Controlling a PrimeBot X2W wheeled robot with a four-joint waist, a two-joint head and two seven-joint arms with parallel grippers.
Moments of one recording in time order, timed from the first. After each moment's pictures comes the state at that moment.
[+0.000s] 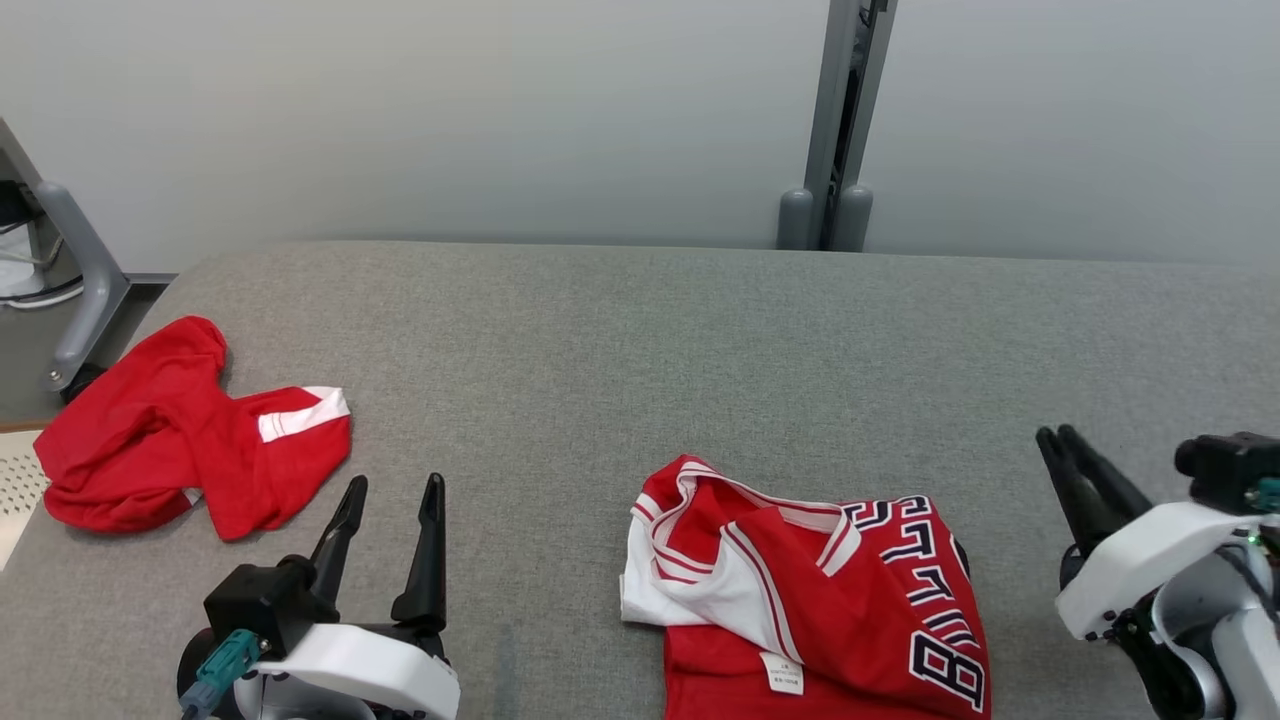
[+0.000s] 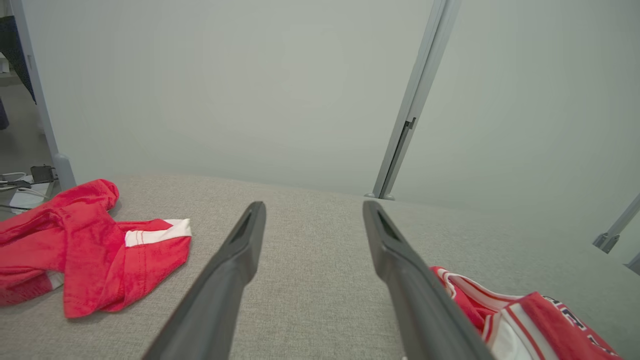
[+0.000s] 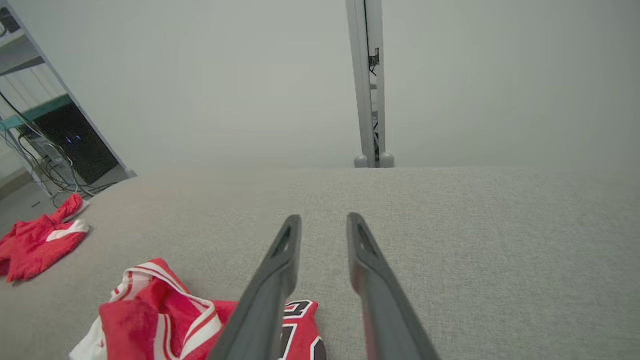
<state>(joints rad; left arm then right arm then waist) -0.09 0.30 -0.46 0.11 -0.65 0.24 -0.26 -0.20 -0.29 0.15 0.25 0.54 0.13 0.06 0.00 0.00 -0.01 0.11</state>
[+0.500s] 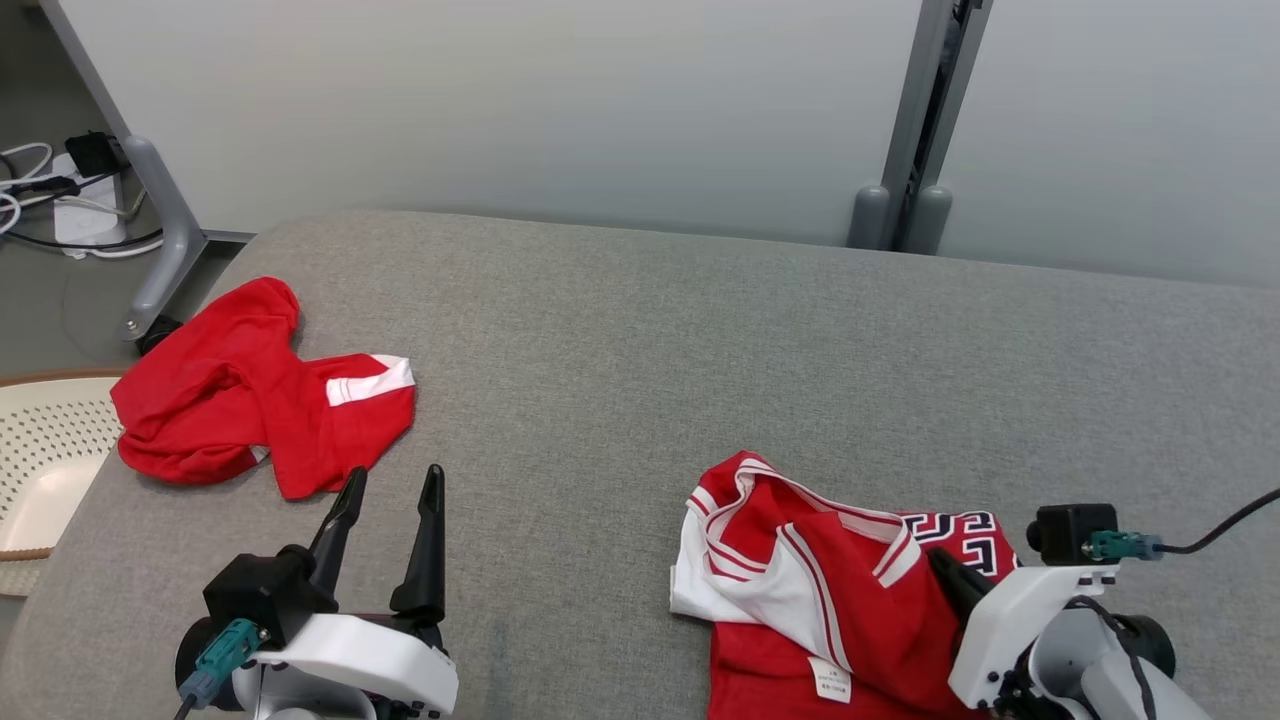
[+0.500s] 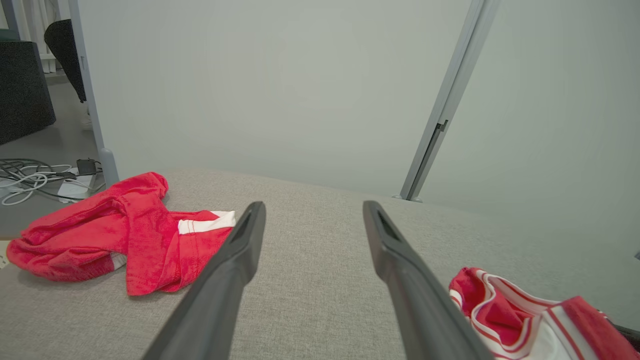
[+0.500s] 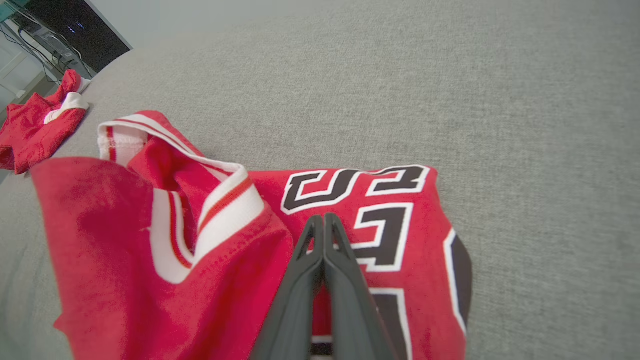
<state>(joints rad) -0.11 0.30 -0.47 0.12 -0.65 0.24 -0.26 -0.31 -0.22 0.41 0.65 0.66 0.13 0.08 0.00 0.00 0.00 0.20</state>
